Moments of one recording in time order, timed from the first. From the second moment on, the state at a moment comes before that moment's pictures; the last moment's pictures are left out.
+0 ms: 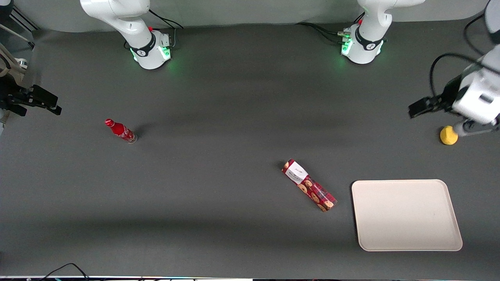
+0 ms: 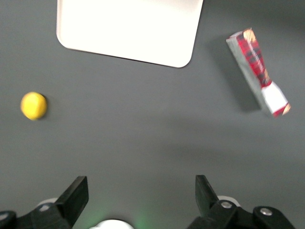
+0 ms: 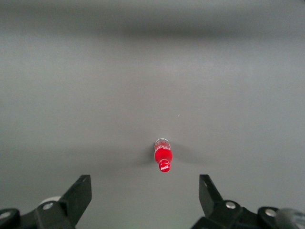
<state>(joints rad) 0.02 0.10 -0.14 -1.52 0.00 1.49 -0.35</state>
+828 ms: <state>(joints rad) -0.05 0.66 -0.39 -1.41 0.10 2.04 -1.29</state>
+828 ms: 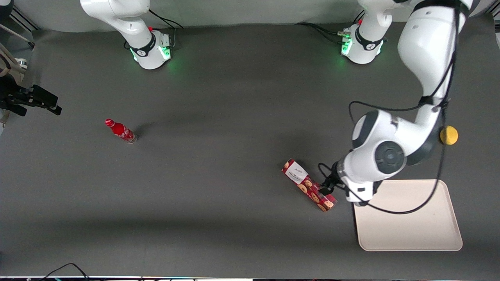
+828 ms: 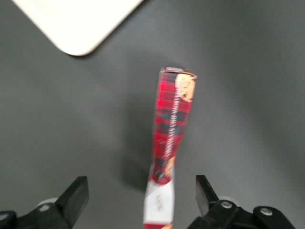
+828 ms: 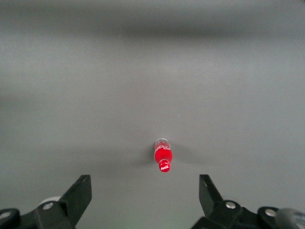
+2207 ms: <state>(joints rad) -0.08 0.86 -0.41 -1.40 0.30 2.25 -1.39</state>
